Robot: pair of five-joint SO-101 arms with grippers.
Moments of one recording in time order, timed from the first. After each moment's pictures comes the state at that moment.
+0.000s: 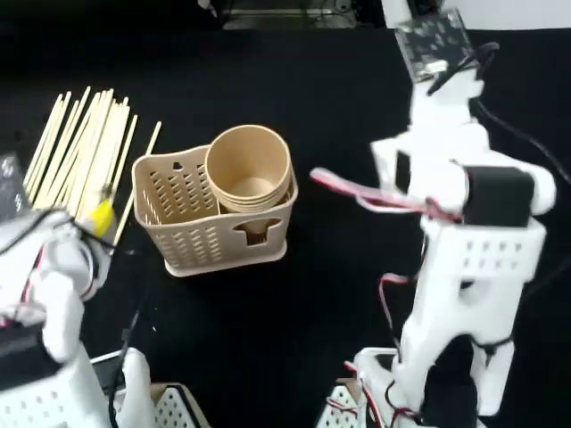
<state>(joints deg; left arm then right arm) -23.9 -68.0 33.0 82.5 -0.1 2.3 -23.9 -12.3 97.1 14.5</state>
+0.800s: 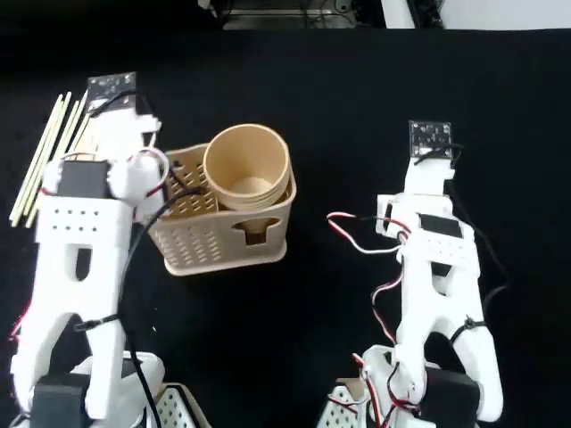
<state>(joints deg) -2.1 -23.5 17.5 81.3 10.2 12.4 -24.0 55.3 34.5 9.6</state>
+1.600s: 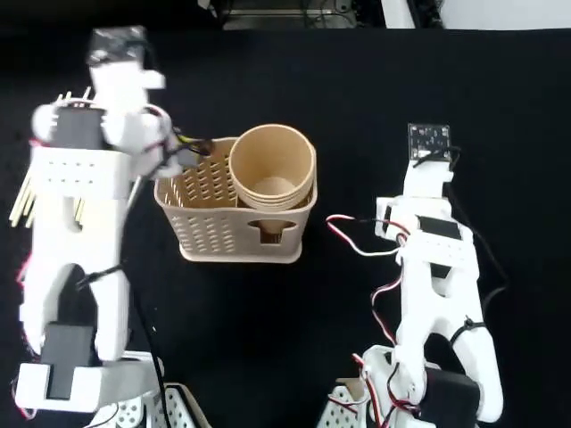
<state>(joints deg) -3.3 -7.6 -14.1 96.9 5.0 12.4 -24.0 56.4 34.0 9.6</state>
